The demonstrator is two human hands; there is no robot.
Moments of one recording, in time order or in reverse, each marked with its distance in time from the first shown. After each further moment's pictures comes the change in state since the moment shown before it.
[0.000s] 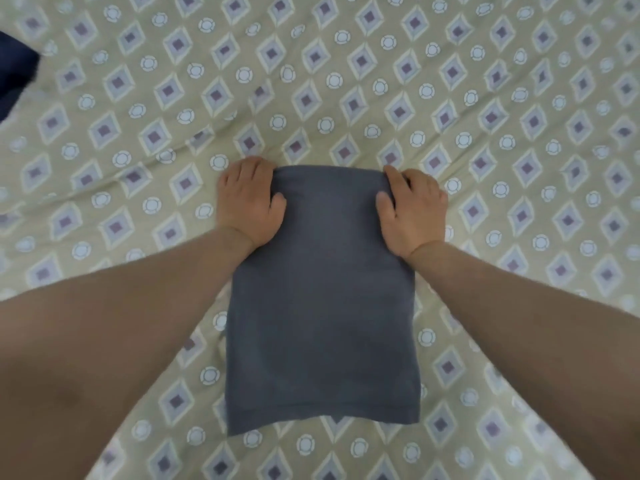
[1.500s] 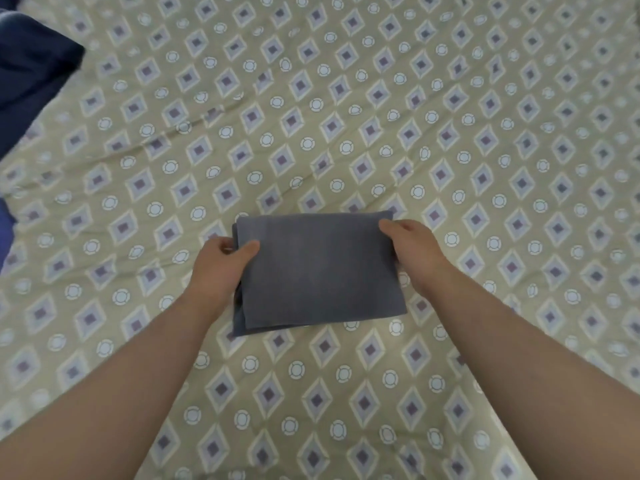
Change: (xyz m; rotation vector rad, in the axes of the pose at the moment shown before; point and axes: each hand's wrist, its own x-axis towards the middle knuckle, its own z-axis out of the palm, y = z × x) left_hand -0.180 0.009 -0.019 -0.966 -0.135 -0.794; right_hand -0.136 0.004 -0.045 0.969 -0.348 0.632
